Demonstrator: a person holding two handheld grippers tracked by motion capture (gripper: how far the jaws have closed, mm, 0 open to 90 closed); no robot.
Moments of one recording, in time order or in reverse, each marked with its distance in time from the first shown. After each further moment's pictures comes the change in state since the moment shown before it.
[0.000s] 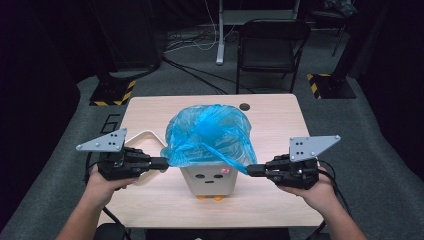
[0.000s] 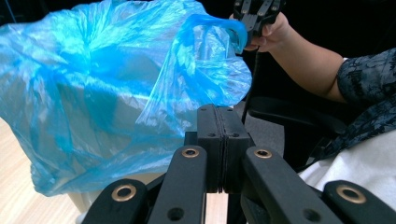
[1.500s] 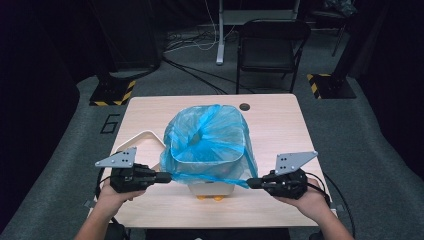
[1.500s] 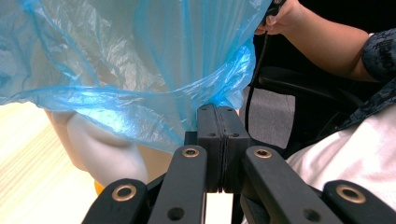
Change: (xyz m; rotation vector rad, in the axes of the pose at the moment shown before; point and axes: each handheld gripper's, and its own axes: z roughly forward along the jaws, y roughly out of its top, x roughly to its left) left arm 0.013 -0.070 0.016 0.043 0.020 -0.048; right arm -0.010 -0.059 0.023 0.157 -0.075 0.034
